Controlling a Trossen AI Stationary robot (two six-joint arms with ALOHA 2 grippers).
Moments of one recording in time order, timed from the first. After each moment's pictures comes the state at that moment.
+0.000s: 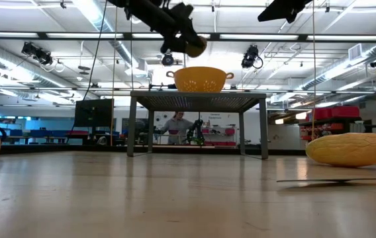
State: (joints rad) left arm 0.50 1.66 1.54 -0.29 0.09 -0.01; right arm -0.45 0.98 1.17 -0.60 -0.08 -0.23
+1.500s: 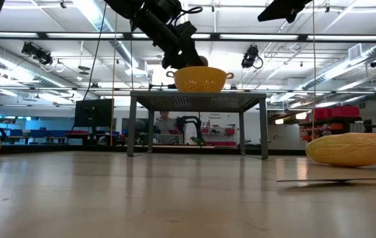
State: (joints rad) left arm 0.50 1.74 1.53 -0.38 0.10 0.04; right arm -0.44 0.98 1.17 -0.60 -0.08 -0.23
